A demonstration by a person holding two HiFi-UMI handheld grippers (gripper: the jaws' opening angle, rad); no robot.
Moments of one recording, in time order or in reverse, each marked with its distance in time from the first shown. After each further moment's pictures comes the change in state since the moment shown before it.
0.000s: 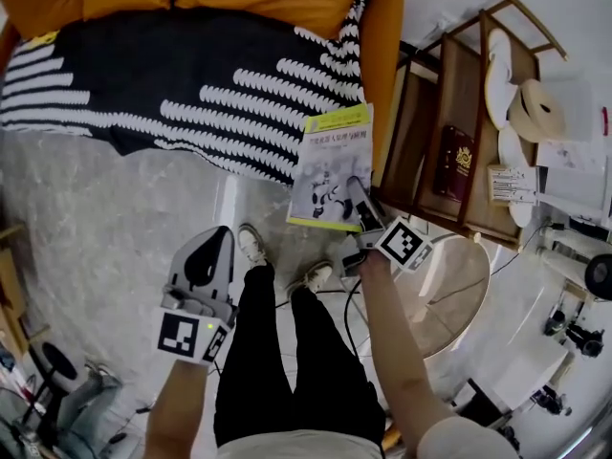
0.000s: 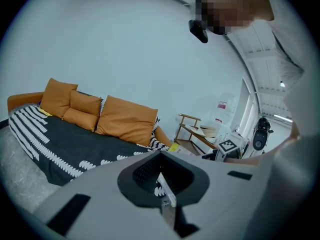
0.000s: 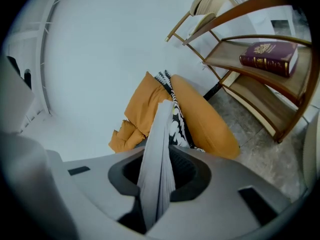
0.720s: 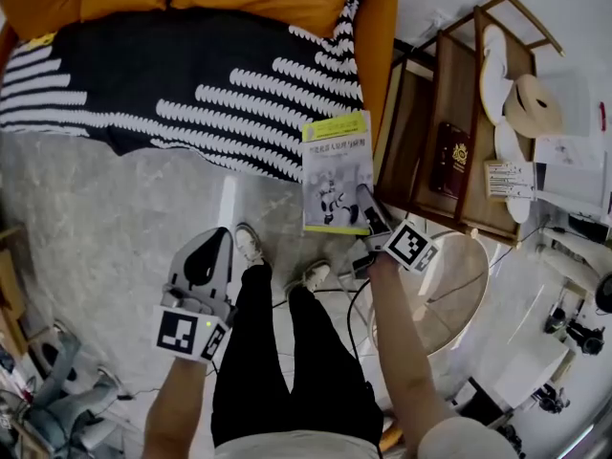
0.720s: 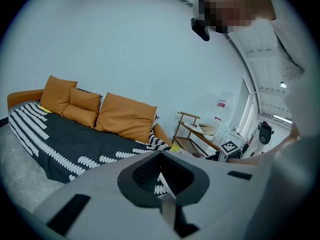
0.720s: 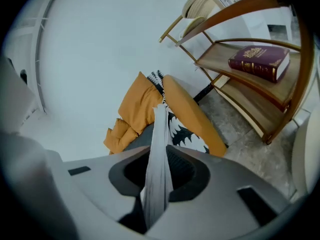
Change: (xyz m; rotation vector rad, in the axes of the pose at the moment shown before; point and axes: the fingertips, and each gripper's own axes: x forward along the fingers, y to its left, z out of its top) left arm 0.002 0.001 -0.011 -0.014 0.021 -0.012; right arm -0.021 -0.038 0.003 -0.005 0.020 -0.064
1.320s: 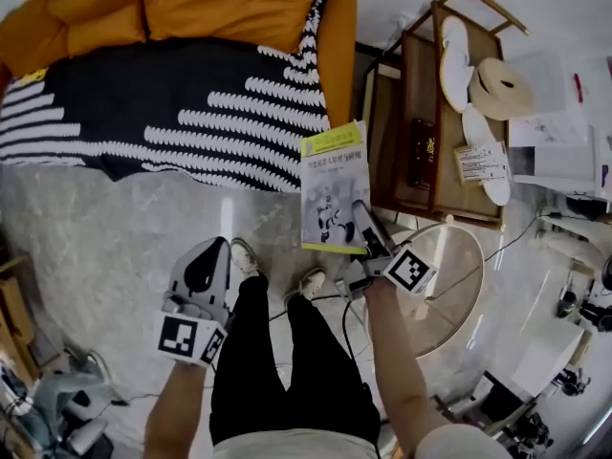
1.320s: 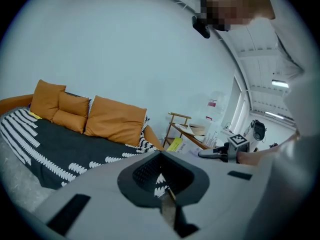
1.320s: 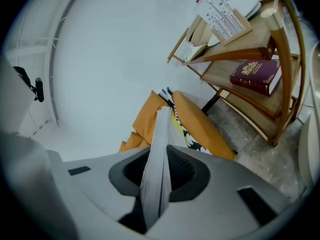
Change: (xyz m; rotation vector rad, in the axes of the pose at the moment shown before) left arm -0.002 -0.053 0.018 0.052 0.005 -0.068; right arm -0.084 0.048 0.033 0.019 -0.125 0.133
